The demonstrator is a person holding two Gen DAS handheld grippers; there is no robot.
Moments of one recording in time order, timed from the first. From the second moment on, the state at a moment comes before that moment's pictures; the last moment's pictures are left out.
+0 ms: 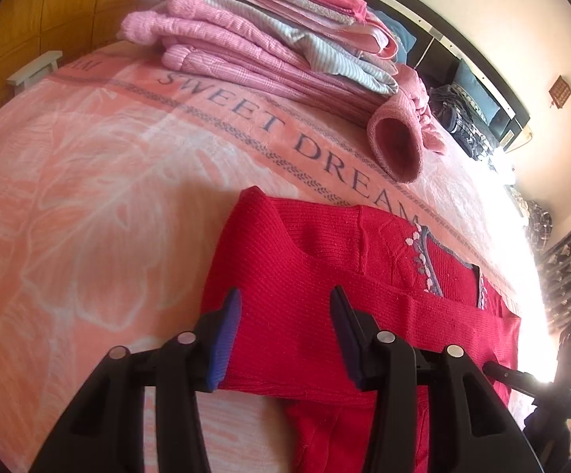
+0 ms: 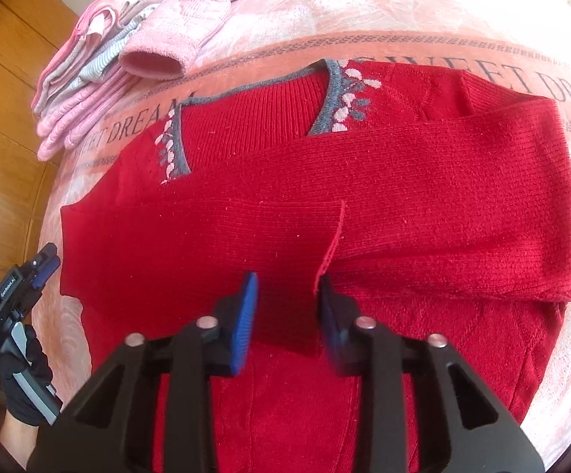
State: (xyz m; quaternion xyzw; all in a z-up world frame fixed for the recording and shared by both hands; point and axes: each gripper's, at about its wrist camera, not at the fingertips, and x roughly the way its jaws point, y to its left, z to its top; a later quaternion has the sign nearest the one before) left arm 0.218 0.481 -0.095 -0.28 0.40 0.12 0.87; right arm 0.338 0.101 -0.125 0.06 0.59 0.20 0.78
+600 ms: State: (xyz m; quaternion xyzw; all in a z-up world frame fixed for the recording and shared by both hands) left arm 0.229 0.448 -0.084 -0.24 0.38 0.10 0.88; right arm 0.354 0.003 -0.052 0.17 0.49 0.18 0.83
